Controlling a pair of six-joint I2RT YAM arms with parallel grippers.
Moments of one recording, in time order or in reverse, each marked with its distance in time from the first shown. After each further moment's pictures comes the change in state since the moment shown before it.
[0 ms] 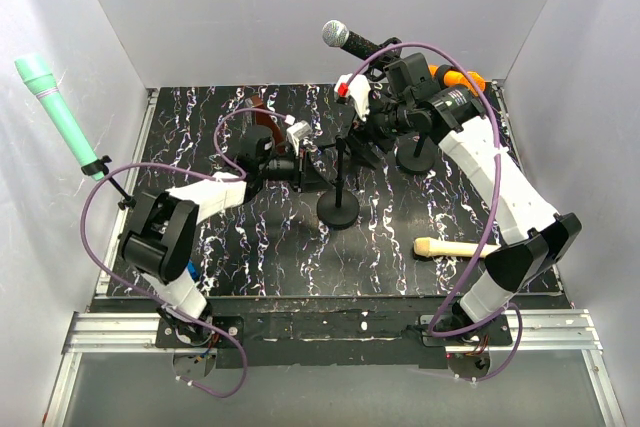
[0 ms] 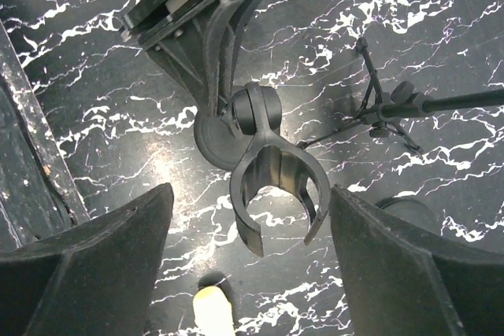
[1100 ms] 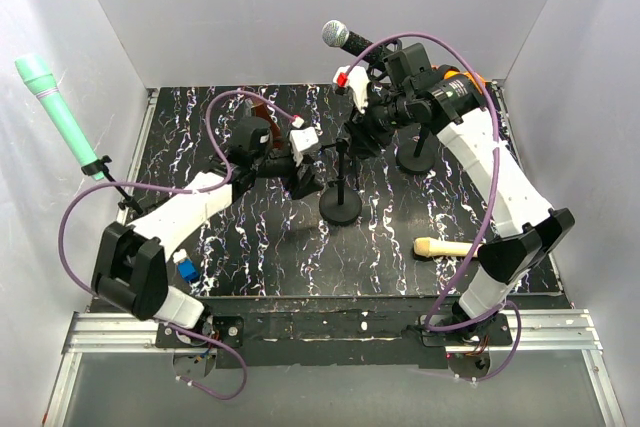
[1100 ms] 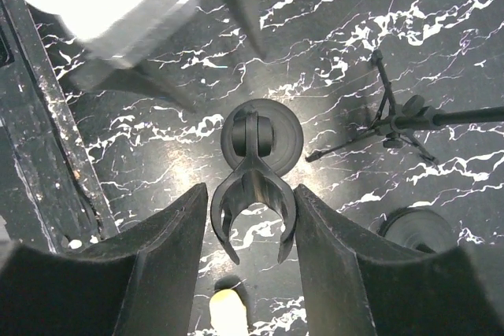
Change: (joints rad) left arm -0.032 -0.241 0.112 -0.504 -0.222 0.719; right arm -0.001 0.058 0.140 -0.087 -0.058 0.016
